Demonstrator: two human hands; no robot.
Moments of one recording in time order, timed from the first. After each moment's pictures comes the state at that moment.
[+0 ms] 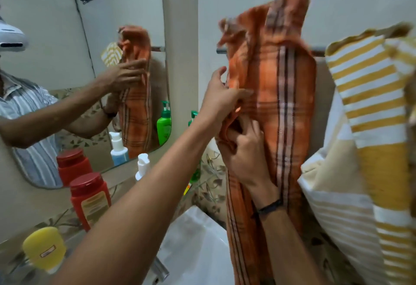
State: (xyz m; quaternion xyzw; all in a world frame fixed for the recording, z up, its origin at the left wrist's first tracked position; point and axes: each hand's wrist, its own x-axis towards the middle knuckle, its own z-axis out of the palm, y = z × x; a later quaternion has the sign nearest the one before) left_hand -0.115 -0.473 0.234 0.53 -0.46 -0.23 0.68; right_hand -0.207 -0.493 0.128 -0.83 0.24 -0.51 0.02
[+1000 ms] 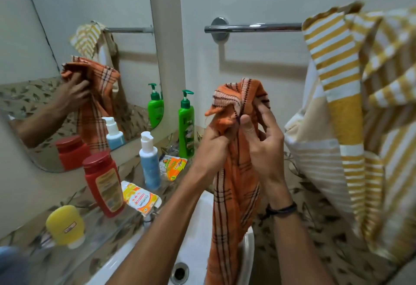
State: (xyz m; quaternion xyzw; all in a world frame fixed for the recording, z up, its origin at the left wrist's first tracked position) left_hand -0.153 -0.351 0.128 0.40 -0.47 -0.36 0.70; right_hand -0.252 -0.395 0.117 -0.65 0.22 -0.64 0.35
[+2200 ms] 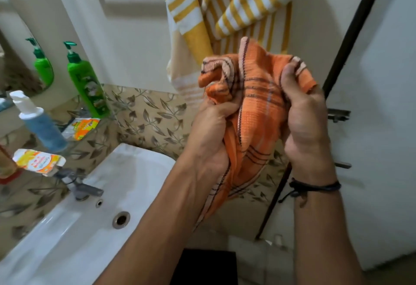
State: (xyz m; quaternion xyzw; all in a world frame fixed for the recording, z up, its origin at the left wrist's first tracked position) left_hand -0.423 -0.298 0.124 0.28 -0.28 -0.65 0.65; right_hand -0.543 -0.327 0.131 -0.45 0.32 -0.69 0.47
